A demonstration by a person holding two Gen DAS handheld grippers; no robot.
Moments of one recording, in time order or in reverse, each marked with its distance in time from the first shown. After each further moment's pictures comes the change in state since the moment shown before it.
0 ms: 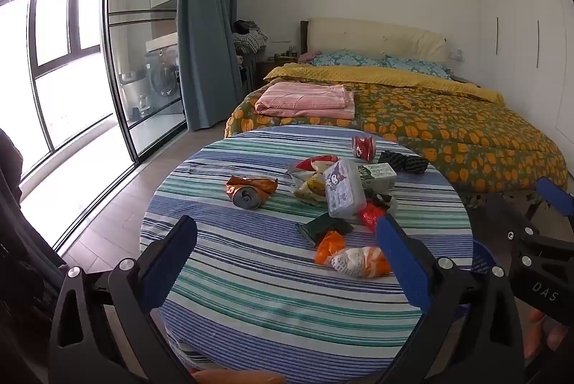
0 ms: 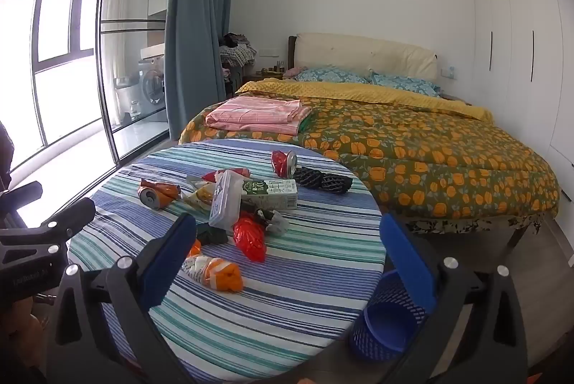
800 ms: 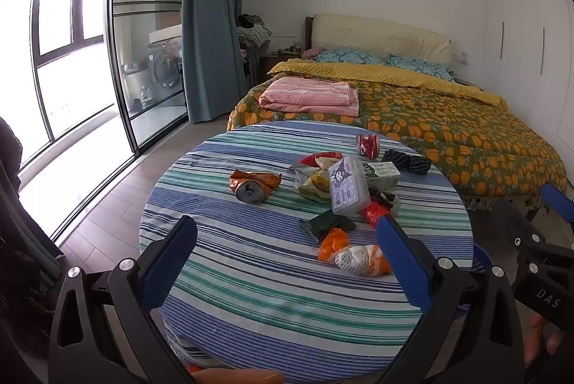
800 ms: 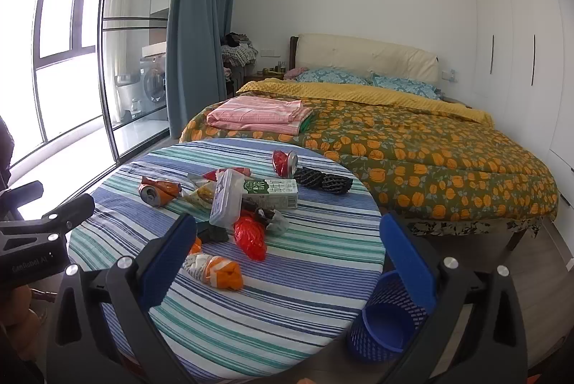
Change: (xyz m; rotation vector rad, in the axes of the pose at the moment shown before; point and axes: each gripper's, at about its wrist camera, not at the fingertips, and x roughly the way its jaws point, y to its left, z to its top) left arm 0.001 0.006 0.000 -0.020 0.017 -0.007; right arm -0.002 0.004 -0.002 -0.011 -0.003 -0.004
